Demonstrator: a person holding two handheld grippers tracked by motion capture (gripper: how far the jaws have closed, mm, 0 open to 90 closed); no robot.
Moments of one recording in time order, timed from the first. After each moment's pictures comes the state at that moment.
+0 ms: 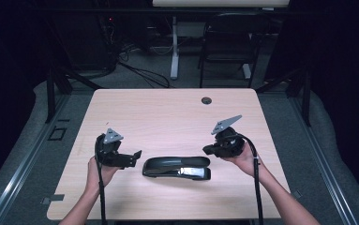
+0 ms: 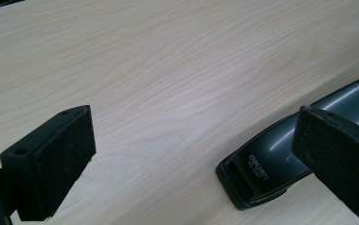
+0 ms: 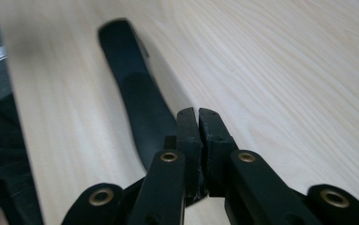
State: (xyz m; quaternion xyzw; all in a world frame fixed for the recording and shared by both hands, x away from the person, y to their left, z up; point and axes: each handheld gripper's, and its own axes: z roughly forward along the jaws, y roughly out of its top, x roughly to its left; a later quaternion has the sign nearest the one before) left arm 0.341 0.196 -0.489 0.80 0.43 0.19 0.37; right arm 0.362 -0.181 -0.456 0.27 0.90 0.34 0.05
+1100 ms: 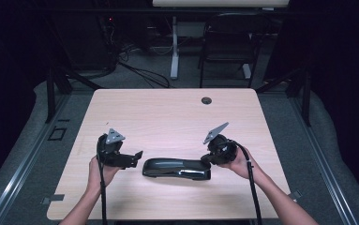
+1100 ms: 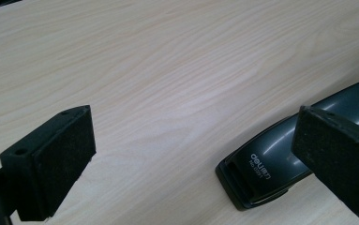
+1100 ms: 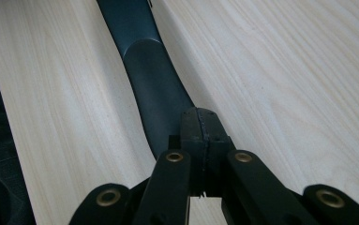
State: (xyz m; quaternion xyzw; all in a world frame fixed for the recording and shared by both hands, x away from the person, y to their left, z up) left arm 0.342 0.192 -0.490 0.80 0.43 0.19 0.37; right arm 0.363 -0.167 -0.486 0.25 0.93 0.28 0.03
